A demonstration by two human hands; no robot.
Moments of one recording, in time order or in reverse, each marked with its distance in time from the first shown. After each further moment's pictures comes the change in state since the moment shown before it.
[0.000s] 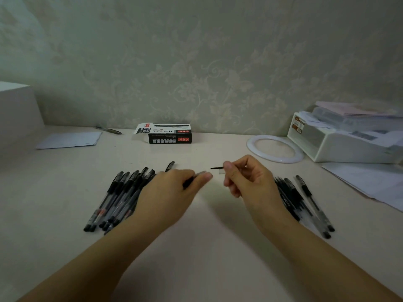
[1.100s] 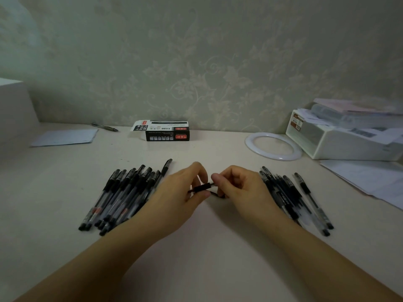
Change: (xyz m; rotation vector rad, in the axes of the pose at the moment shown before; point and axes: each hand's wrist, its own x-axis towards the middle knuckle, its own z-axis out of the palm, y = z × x) left_hand -0.005 0.005 0.003 -0.198 -0.144 0.203; right_hand 0.000 0.011 -0.004 -0.333 -0.124 0.041
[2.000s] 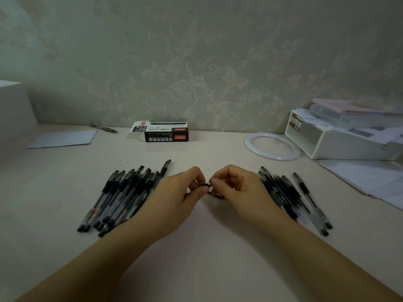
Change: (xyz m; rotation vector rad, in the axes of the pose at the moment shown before) left_hand 0.000 0.001 0.000 0.004 0.009 0.003; right_hand 0.002 0.005 -0.003 0.032 -0.080 -0.049
